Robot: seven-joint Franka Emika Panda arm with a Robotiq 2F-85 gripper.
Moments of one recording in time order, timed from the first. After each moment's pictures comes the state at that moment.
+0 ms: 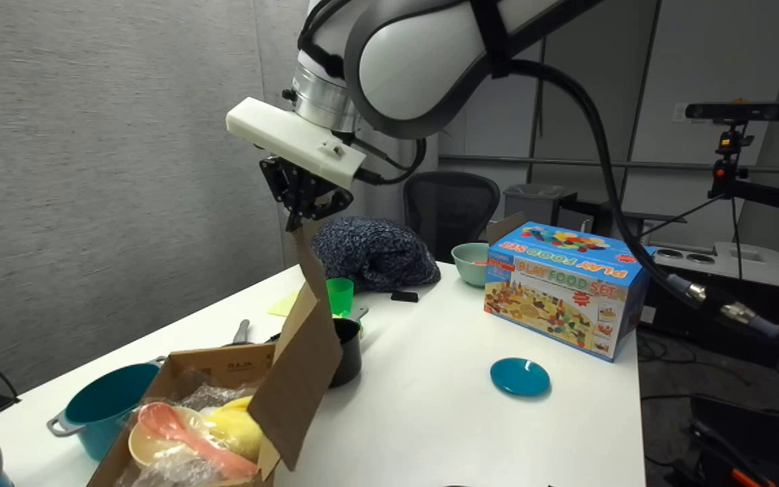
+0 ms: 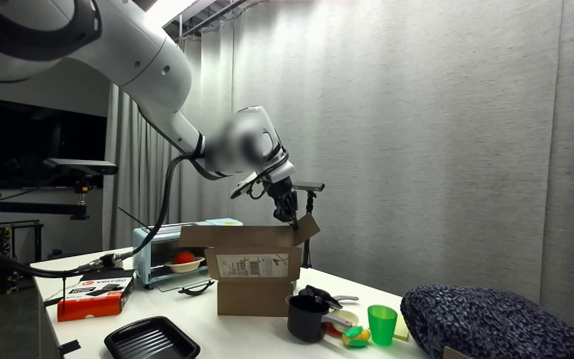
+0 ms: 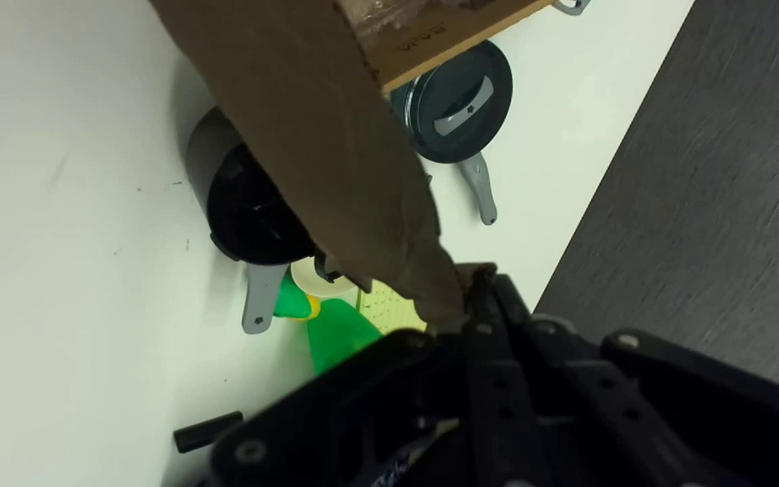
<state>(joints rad) 0.17 0.31 -0.01 -1.72 -0.24 2.54 1.56</state>
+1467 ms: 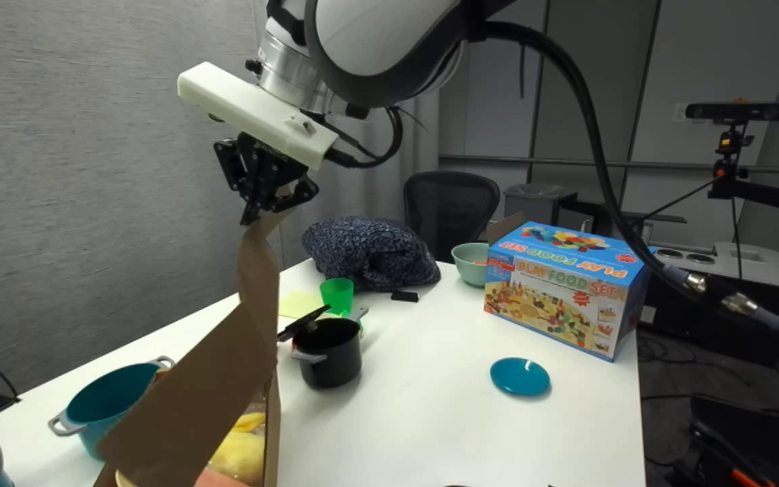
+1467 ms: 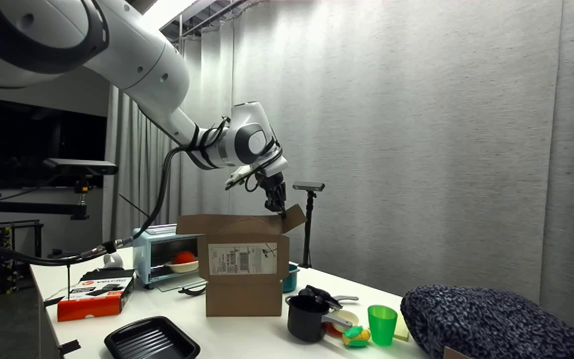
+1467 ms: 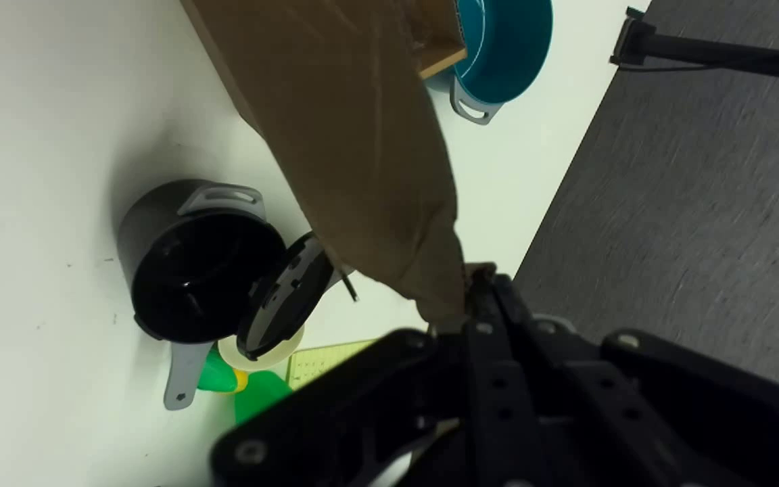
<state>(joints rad) 0.19 0.34 0.04 -1.64 -0.11 2.54 1.44</state>
